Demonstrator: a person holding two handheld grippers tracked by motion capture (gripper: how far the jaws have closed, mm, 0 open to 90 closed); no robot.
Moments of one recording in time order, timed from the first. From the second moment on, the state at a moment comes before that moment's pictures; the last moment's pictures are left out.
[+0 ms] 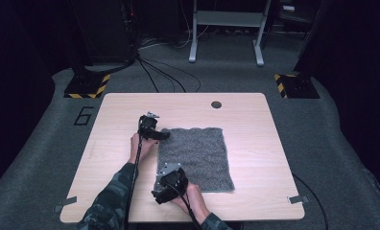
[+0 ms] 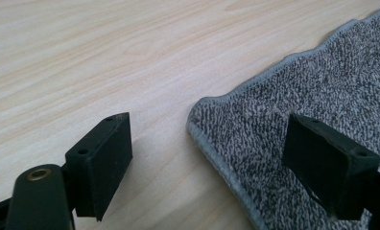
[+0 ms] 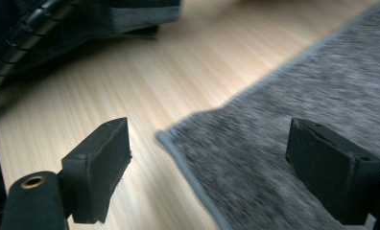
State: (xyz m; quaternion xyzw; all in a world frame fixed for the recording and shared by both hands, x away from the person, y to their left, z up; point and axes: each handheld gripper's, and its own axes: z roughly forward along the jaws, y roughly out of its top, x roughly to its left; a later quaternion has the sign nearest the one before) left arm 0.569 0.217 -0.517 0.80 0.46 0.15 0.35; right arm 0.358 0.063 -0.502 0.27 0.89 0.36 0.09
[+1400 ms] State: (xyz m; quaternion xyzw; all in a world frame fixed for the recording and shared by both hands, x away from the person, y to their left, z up) left arm 0.567 0.214 -0.517 0.81 0.44 0.14 0.37; right arm 0.354 0.079 -0.519 0.28 0.88 0.36 0.12
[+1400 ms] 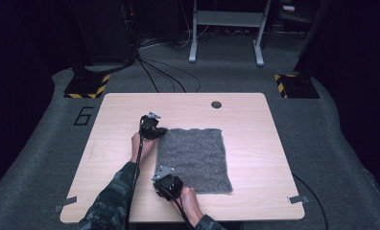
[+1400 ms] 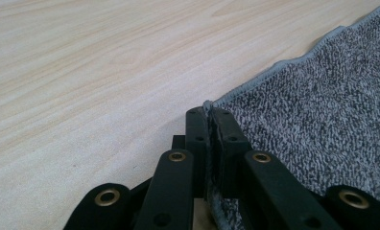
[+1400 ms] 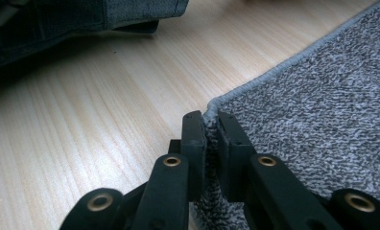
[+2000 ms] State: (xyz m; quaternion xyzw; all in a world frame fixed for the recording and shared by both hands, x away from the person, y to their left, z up) left arm 0.566 0.220 -0.498 0.81 0.44 0.16 0.37; right arm 0.348 0.071 -0.503 0.27 0.87 0.39 0.13
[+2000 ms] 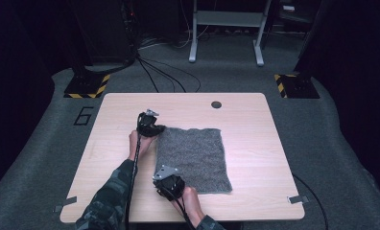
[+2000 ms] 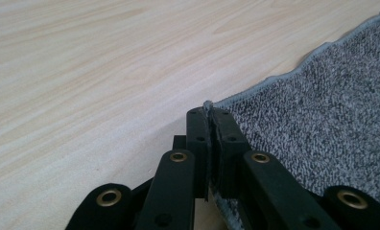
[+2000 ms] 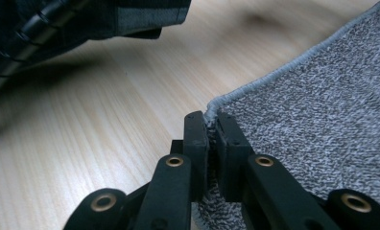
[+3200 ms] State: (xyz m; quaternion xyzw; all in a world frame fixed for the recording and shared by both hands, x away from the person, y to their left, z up) left arm 0.566 0.237 -0.422 0.81 0.43 0.22 0.33; right arm 0.343 0.082 -0.443 0.24 0.84 0.46 0.17
